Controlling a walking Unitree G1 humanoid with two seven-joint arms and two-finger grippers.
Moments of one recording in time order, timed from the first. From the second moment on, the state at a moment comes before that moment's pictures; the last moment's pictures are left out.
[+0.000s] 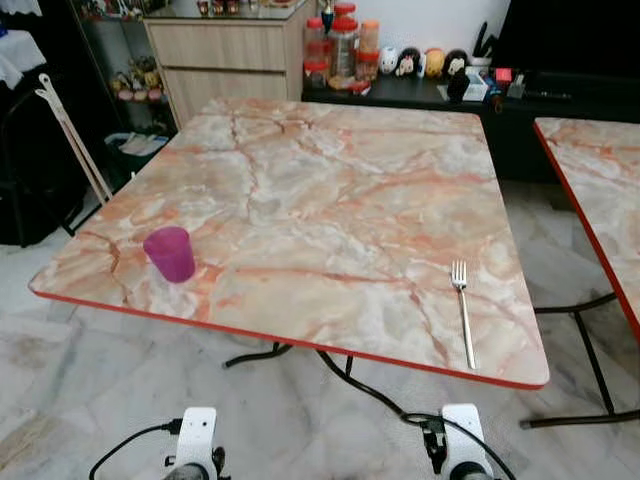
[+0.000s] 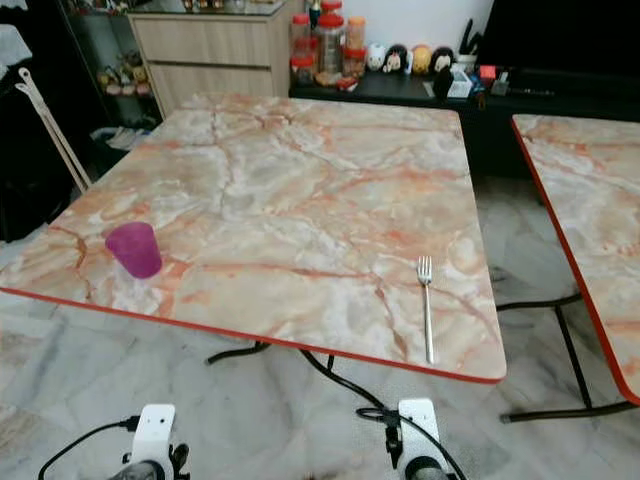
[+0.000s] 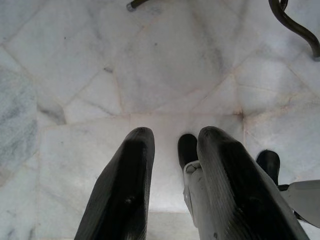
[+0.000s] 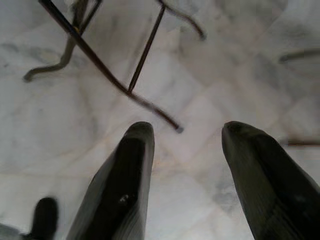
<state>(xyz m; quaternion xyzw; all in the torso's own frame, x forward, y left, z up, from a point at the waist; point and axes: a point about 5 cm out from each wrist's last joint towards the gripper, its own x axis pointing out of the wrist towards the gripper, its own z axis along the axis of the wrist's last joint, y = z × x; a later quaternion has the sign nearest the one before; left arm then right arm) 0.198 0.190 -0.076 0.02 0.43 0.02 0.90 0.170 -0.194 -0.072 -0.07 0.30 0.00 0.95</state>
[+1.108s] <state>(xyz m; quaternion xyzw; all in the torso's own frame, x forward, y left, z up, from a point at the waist) 0.192 0.191 -0.078 0.02 0.44 0.02 0.90 0.220 -0.193 0.051 -0.07 -0.01 -0.05 1.00</state>
